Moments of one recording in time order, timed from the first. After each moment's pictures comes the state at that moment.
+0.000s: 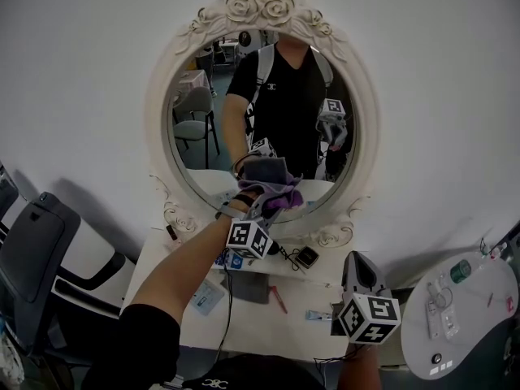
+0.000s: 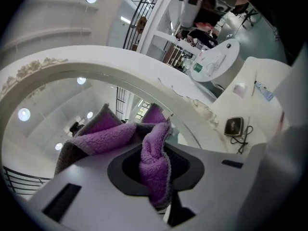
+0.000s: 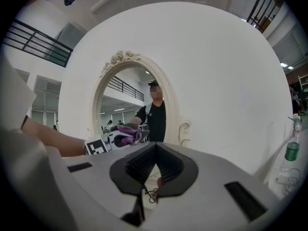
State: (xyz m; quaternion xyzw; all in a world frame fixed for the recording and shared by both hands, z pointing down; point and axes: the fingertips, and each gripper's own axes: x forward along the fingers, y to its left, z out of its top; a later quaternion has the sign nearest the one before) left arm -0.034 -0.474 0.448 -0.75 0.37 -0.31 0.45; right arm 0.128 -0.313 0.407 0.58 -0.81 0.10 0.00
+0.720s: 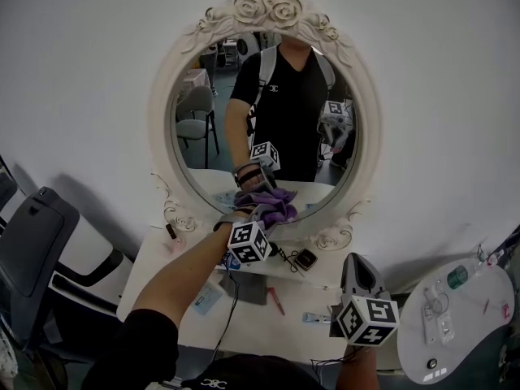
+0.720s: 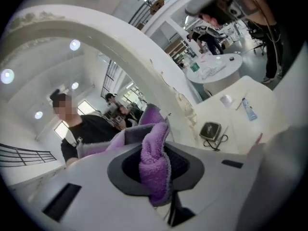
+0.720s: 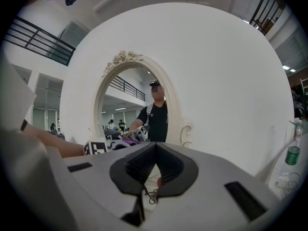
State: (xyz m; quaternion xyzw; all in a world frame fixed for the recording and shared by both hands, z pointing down) left arm -0.046 -0.468 0.511 -0.81 0.34 -0.39 0.29; right arm 0.124 -0.314 0.402 0.58 -0.81 0.09 0.01
